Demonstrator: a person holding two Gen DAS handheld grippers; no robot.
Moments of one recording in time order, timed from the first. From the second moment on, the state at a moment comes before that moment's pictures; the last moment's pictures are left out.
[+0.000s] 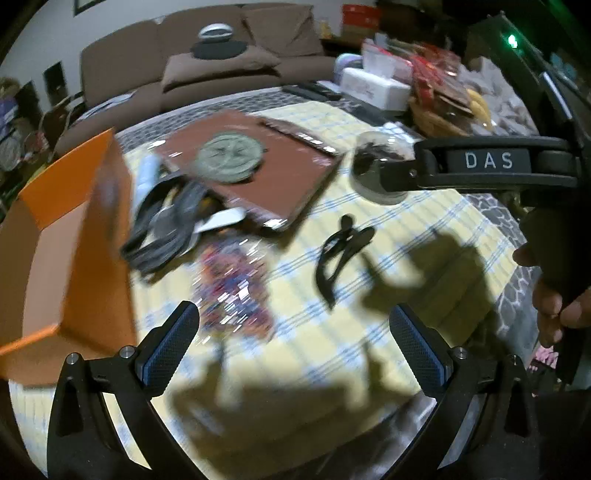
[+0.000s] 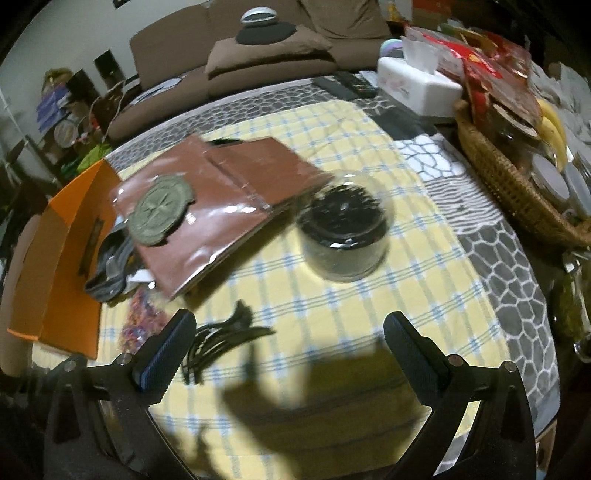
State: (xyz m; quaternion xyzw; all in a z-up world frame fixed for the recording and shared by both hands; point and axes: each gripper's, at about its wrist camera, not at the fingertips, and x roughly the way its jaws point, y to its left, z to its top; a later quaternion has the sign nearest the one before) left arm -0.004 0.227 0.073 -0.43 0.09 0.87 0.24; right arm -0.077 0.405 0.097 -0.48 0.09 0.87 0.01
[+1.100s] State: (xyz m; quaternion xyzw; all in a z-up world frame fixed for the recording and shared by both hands) left arm -0.059 0.277 0.029 -0.45 0.07 0.85 0.28; right arm -0.161 0.435 0.048 -0.48 0.02 0.88 0.05
